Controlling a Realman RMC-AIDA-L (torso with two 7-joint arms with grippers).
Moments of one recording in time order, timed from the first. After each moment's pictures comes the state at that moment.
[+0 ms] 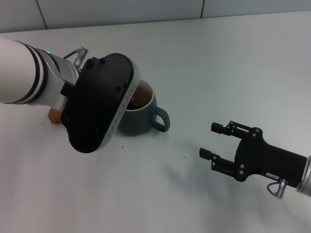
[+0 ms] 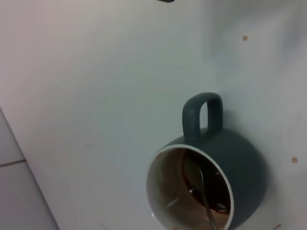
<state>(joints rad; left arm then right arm) -0.39 -2.07 1.82 1.86 2.84 1.43 -1.58 0.40 2.08 -0.26 -0.15 -2.16 -1.56 0.52</state>
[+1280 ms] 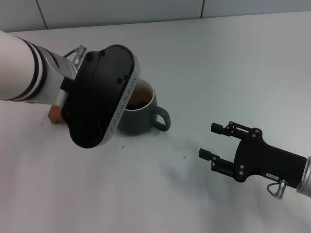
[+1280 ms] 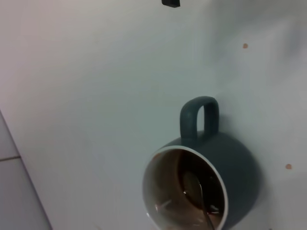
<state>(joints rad) -0.42 -2.07 1.81 1.87 2.83 1.49 -1.63 0.40 2.08 -0.27 -0.15 -2.16 -1.56 0.52</state>
